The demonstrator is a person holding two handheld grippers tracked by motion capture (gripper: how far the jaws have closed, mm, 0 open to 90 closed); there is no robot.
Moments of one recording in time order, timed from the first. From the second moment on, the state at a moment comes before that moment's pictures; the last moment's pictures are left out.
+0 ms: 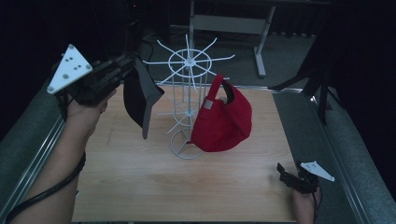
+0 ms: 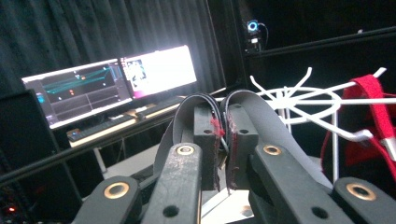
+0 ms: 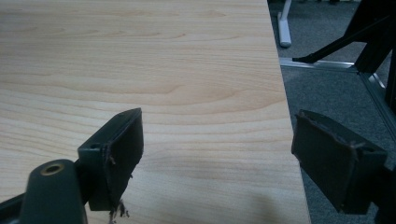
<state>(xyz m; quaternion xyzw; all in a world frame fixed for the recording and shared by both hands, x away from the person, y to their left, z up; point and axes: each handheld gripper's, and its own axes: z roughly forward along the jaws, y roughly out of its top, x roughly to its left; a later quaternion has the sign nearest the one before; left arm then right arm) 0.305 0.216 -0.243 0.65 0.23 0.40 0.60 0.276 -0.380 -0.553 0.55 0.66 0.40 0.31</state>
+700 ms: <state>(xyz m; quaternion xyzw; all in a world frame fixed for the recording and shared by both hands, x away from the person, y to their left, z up) 0.348 0.197 -0.239 0.67 0.26 0.40 0.57 0.276 -0.381 -0.553 0.55 0.66 0.40 0.31</state>
